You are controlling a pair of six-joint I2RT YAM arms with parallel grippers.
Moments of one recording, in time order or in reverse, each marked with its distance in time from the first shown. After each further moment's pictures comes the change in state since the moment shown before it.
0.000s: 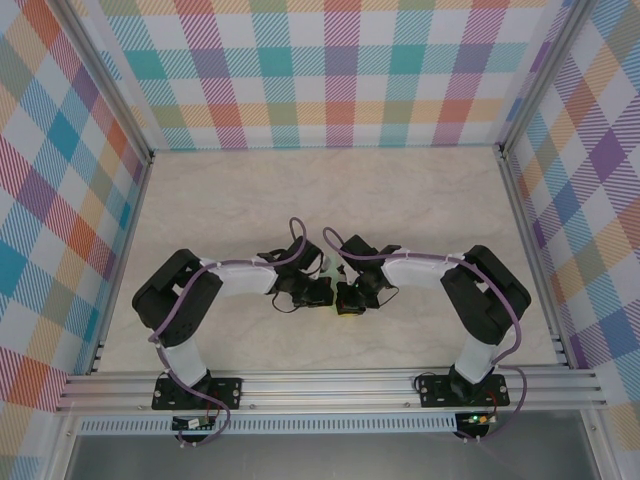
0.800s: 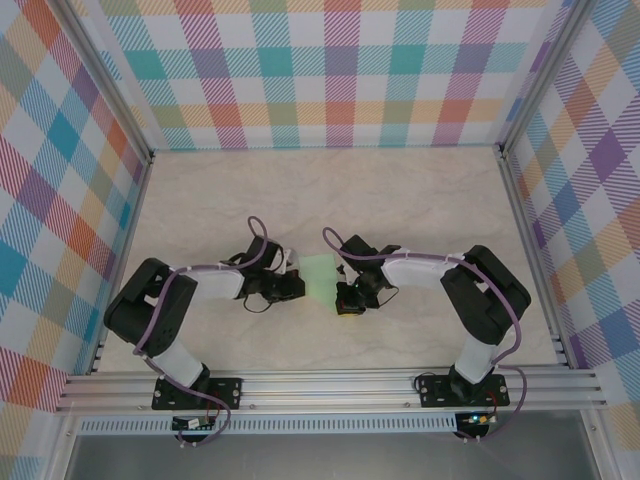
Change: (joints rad) left arm 0.246 -0.140 -0.219 0.161 0.055 0.065; right arm 0.001 0.000 0.001 -0.005 0.002 -0.003
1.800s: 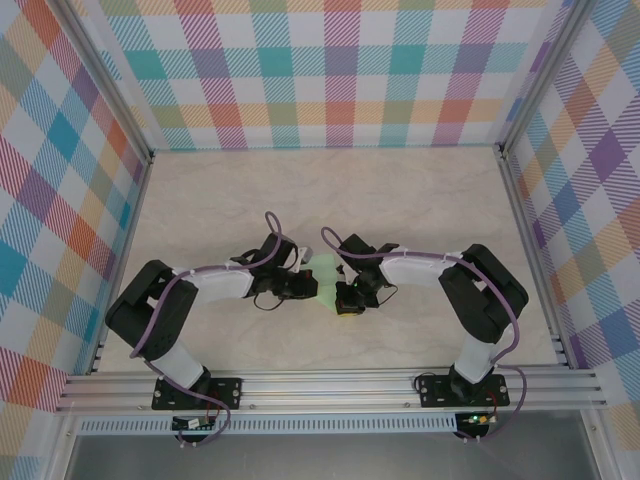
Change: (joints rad) left arm -0.131 0.016 0.084 -0.048 -0.026 0.055; right arm 0.003 0.015 0.024 -0.031 0.006 -0.004
